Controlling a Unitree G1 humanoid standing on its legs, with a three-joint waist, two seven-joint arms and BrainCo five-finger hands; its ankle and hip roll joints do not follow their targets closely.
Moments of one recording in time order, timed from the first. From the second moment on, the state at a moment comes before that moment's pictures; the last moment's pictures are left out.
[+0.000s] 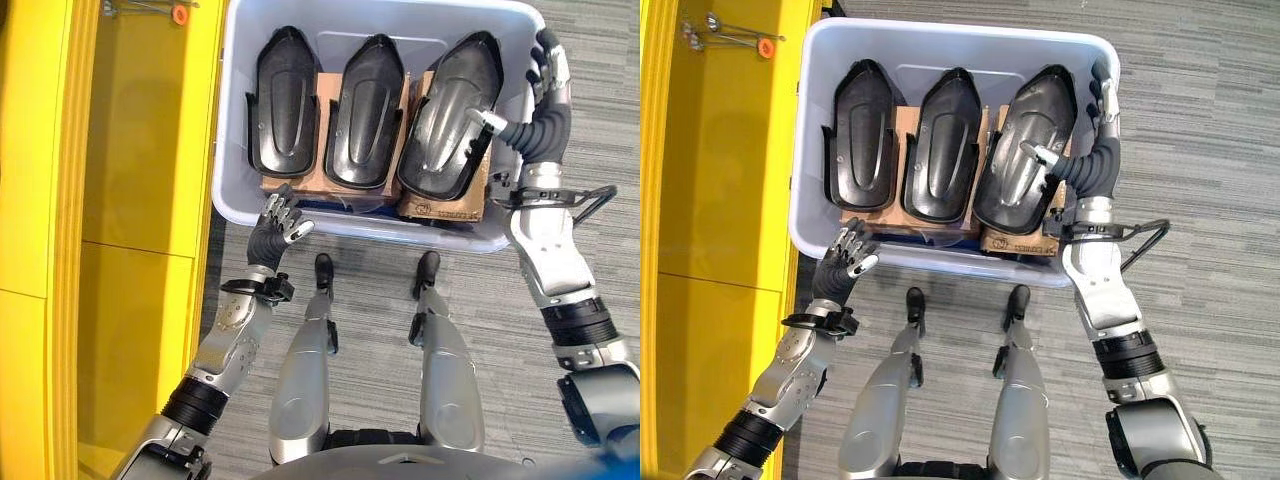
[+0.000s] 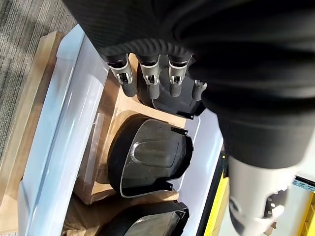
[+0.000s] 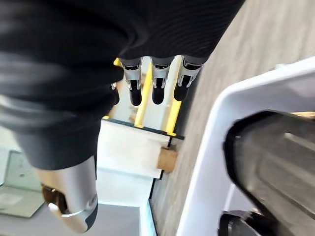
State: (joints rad) left arm -0.13 0.41 -0.31 0.05 -0.69 -0.23 0.14; right arm -0.52 -0.47 0.13 0.04 0.11 -0.18 -0.45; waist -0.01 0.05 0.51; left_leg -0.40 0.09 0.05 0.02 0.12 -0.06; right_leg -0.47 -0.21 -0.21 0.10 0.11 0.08
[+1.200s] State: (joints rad) left arm -0.12 0.41 -0.33 0.05 -0.68 -0.24 0.18; right arm -0.53 -0.32 0.19 0.42 0.28 -0.21 -0.54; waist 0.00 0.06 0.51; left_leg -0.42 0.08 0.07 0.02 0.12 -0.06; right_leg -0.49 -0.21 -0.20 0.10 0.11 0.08
